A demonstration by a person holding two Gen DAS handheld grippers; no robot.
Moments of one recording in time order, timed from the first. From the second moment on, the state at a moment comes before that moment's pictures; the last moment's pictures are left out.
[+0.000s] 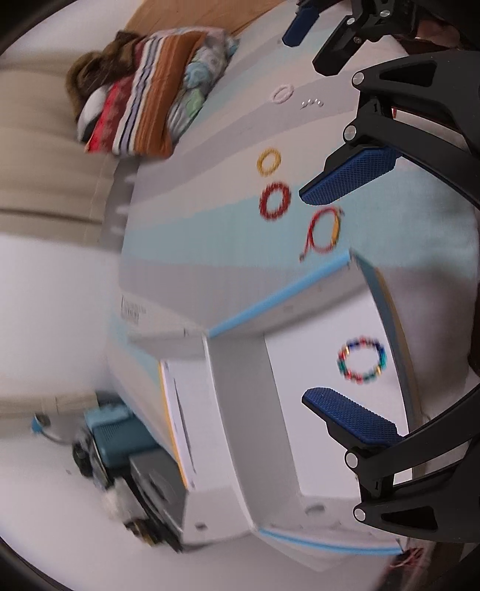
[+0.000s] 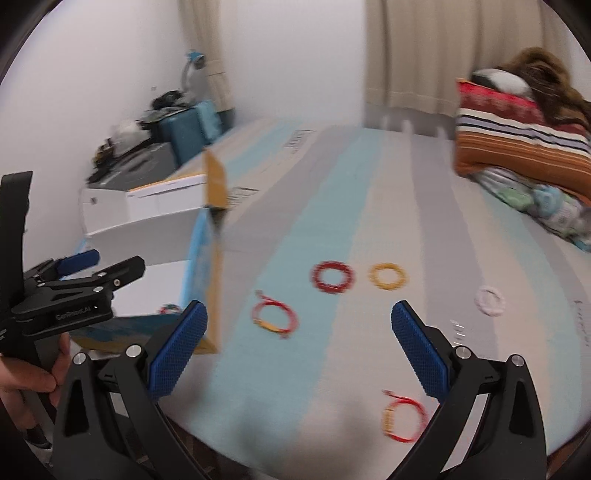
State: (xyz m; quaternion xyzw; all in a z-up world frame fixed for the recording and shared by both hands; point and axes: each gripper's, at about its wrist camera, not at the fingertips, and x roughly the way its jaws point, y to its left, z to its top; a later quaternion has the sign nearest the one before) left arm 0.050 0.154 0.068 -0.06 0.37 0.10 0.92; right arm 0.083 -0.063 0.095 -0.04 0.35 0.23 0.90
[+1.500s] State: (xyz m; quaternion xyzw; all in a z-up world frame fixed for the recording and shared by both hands) left arm 0.180 0.055 -0.128 -0.03 0.46 0.06 0.89; right arm 0.115 -0.163 -0.110 -0.06 0.53 0.13 0.84
